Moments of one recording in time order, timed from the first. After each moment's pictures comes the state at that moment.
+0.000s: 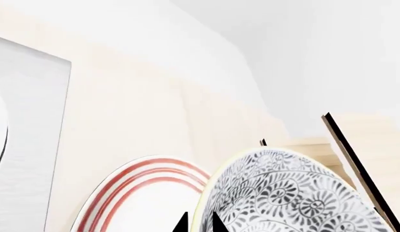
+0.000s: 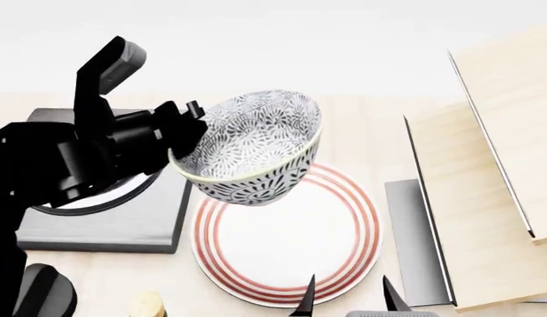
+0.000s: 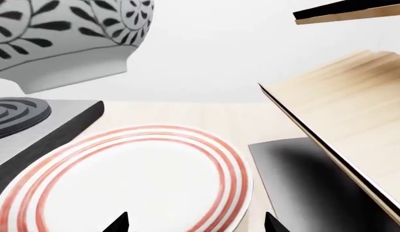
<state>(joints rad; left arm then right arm) -1.43 -0.01 -0.30 -1.31 -0.24 -0.74 0.28 0.24 0.30 -0.50 0.19 0.37 -0.11 0.39</state>
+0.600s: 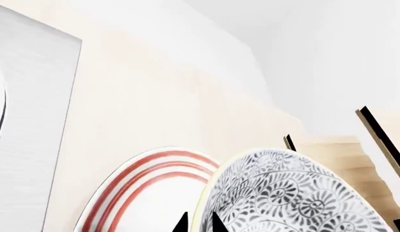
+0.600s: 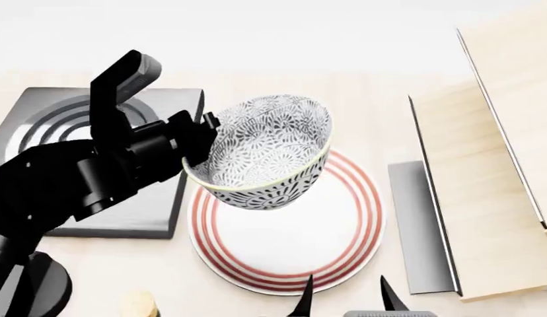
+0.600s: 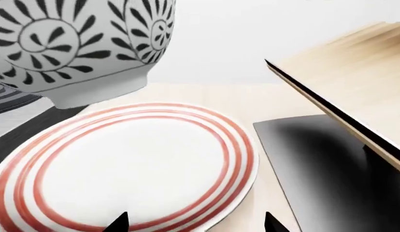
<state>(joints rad) -1.36 0.00 0.18 -1.31 -0.76 -0.58 0.17 0.25 0.30 -0.50 0.19 0.37 -0.11 0.39</state>
